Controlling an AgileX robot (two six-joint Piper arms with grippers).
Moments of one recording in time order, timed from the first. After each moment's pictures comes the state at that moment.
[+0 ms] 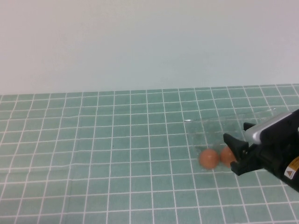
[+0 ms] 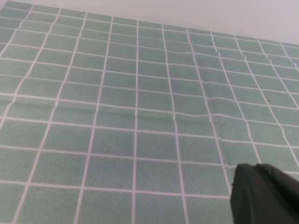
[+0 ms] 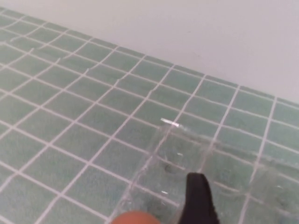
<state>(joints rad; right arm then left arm) 0.37 1.73 -0.47 -0.14 -0.86 -0.04 -0.07 -0.03 0.03 0.01 0.36 -0.06</state>
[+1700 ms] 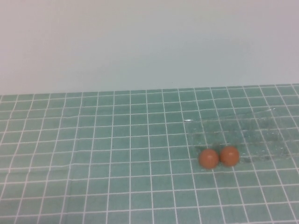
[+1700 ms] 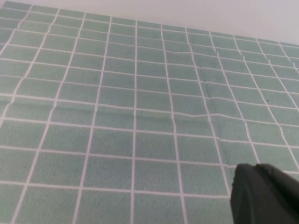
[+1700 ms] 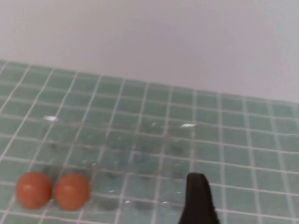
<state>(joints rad) 0.20 0.75 -0.52 -0.18 0.28 0.11 -0.07 -0.03 0.03 0.01 0.36 -0.06</state>
